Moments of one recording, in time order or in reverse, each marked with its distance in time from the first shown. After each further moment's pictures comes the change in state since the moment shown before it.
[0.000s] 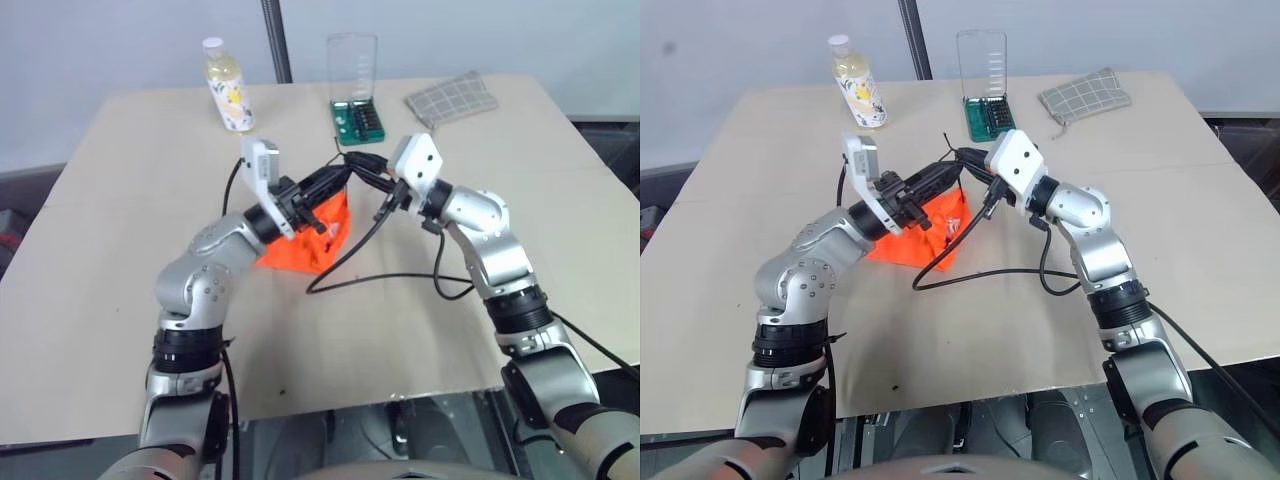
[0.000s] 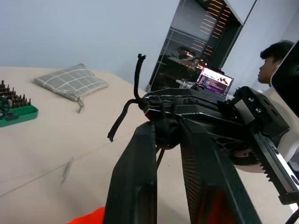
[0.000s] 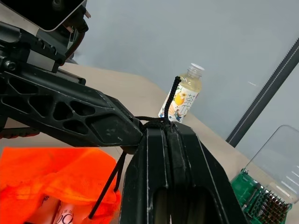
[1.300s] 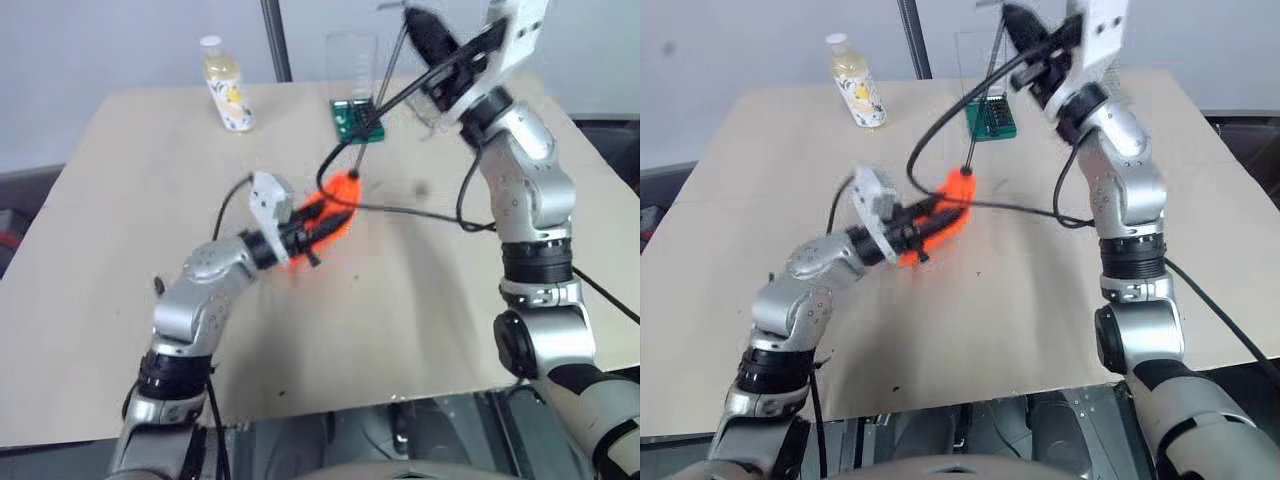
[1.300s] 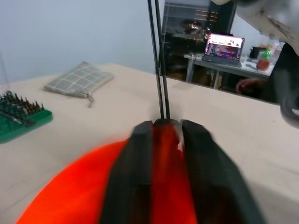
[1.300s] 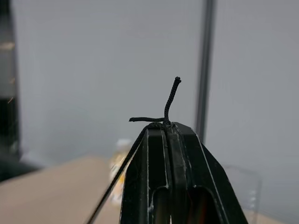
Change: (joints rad) left arm 0.214 0.103 -0.131 -0.013 0.198 -0.137 -0.112; right arm -0.271 -0.015 -0.316 -0.007 0.313 0.222 -0.266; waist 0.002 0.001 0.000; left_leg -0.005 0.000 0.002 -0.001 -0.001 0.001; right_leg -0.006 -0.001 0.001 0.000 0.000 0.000
